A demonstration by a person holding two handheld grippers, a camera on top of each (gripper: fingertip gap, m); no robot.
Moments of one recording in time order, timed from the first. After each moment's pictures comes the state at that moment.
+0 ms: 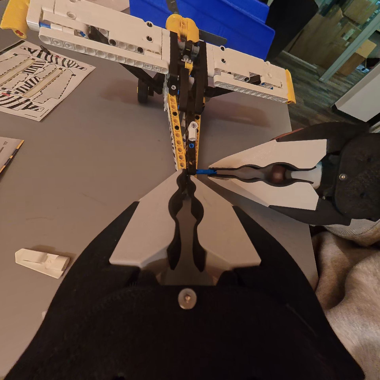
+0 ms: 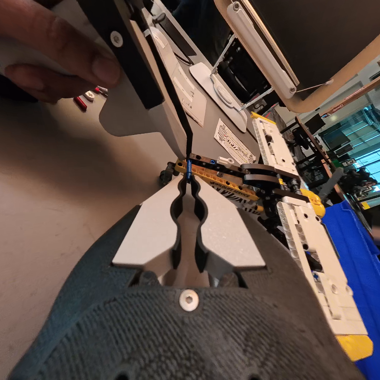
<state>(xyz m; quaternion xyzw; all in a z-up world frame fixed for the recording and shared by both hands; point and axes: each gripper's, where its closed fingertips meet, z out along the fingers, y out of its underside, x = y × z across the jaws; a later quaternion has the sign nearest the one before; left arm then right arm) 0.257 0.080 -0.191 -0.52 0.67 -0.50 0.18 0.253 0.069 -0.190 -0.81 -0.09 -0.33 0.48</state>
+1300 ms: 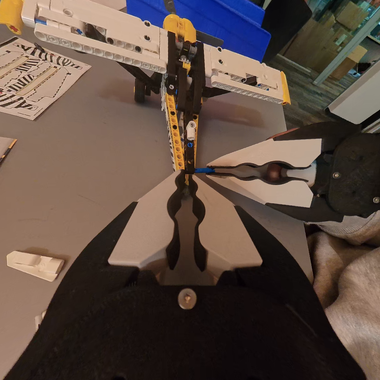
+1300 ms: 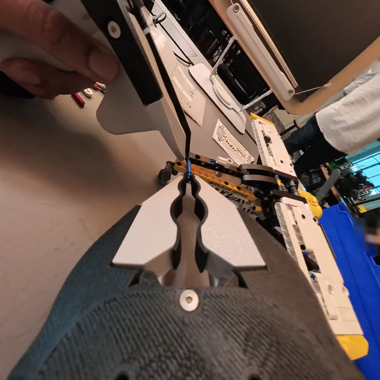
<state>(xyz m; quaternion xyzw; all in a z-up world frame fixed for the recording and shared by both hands) 0.257 0.078 -0.190 -0.52 0.67 -0.51 0.17 0.255 0.066 -0.187 -0.81 -0.10 -0.34 0.48</state>
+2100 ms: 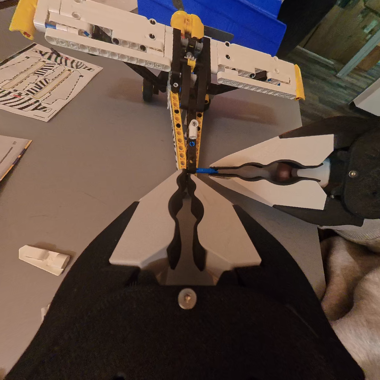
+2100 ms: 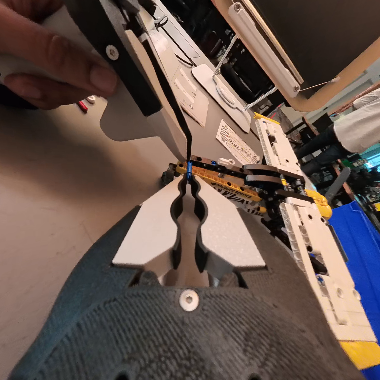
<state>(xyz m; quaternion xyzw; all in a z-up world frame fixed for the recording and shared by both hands) 0.259 0.080 -0.193 -0.53 0.67 -0.48 0.20 0.255 0.069 -0.187 -0.81 -0.09 -0.31 0.49</state>
